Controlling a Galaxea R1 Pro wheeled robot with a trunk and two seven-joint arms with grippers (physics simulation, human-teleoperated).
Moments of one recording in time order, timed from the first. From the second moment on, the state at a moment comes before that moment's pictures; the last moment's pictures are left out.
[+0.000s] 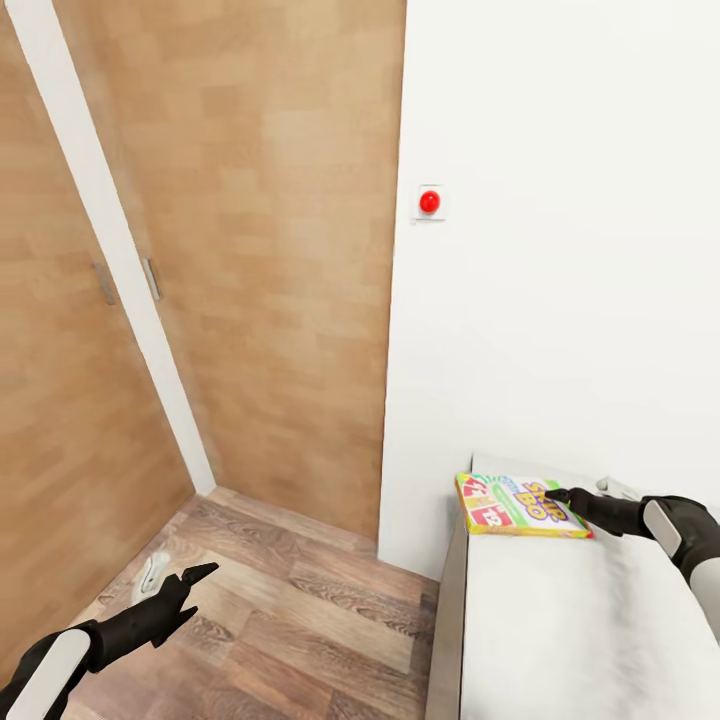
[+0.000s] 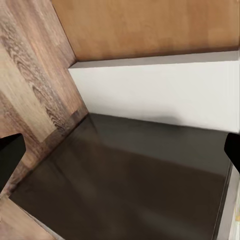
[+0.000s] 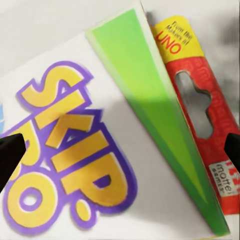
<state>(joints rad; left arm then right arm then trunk) -0.30 0.27 0.20 -0.88 1.05 0.77 -0.27 -0.89 -0.44 -0.25 -0.36 -0.21 0.62 0.45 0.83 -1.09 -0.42</state>
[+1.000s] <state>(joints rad) -0.35 0.17 0.06 -0.96 1.02 0.70 -0.30 -0.54 -0.43 -0.36 -1.09 -0.21 0.59 0.65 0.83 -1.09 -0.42</state>
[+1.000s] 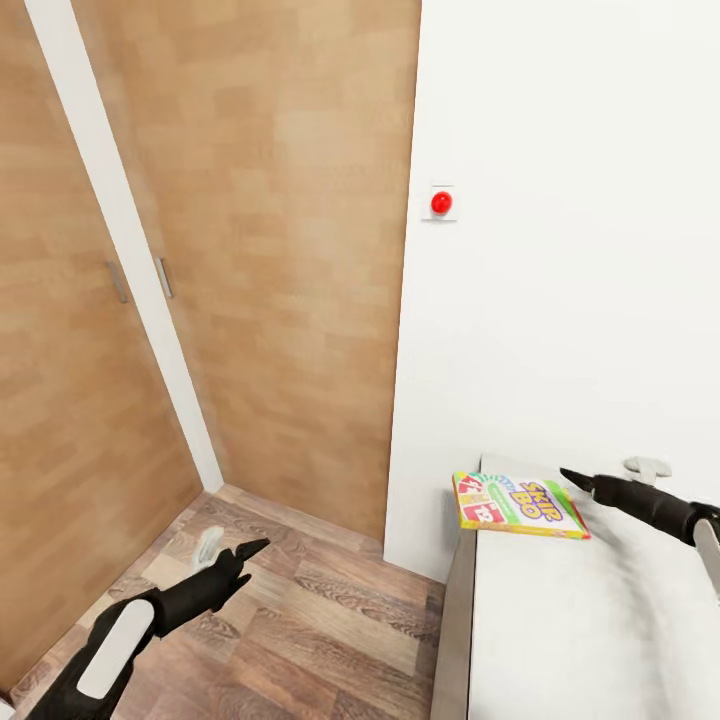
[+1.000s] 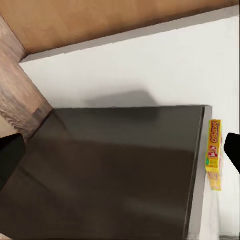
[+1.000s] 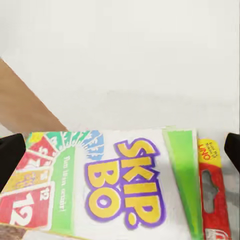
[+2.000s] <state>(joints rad) -0.64 0.07 -0.07 -0.55 0.99 0.60 -0.47 -0.26 -0.37 -0.62 -1.62 -0.22 0.77 0.65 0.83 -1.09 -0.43</state>
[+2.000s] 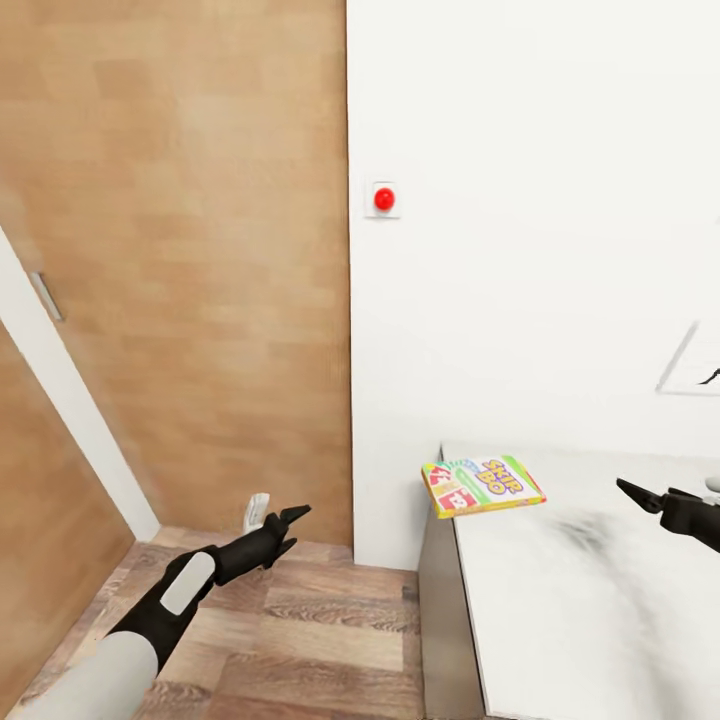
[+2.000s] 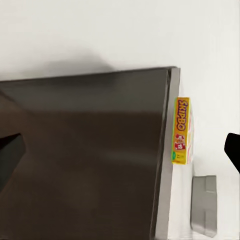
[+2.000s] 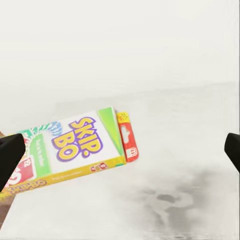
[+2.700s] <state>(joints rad) -0.63 0.05 -0.07 -0.41 0.99 0.40 -0.67 -0.26 -0.37 -0.65 -1.62 -0.22 0.77 0.71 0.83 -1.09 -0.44</state>
